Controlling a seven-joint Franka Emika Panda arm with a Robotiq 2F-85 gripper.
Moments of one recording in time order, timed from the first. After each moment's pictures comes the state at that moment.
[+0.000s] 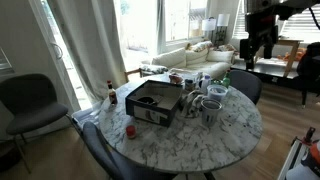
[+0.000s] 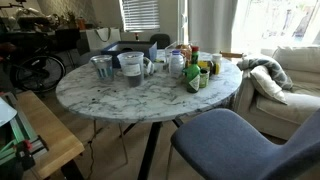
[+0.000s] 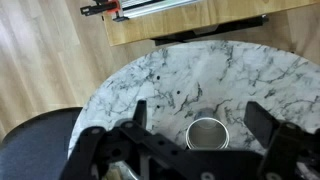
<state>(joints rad) -0.08 -0.82 0.14 -2.53 -0.11 1.54 0.22</state>
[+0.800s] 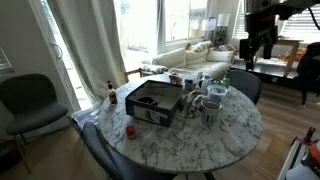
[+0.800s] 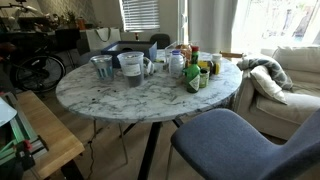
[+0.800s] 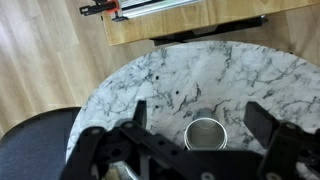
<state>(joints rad) -0.07 -0.82 0.14 -2.53 -0.11 1.54 0.22</state>
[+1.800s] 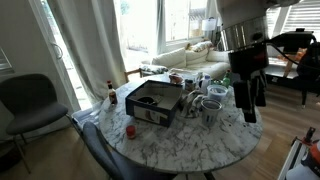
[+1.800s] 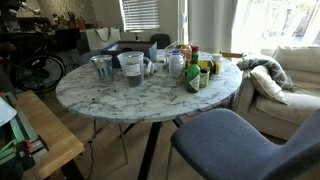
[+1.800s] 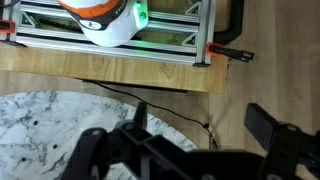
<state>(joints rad) 0.19 -0.74 0.30 -2.64 0.31 1.56 0.22</state>
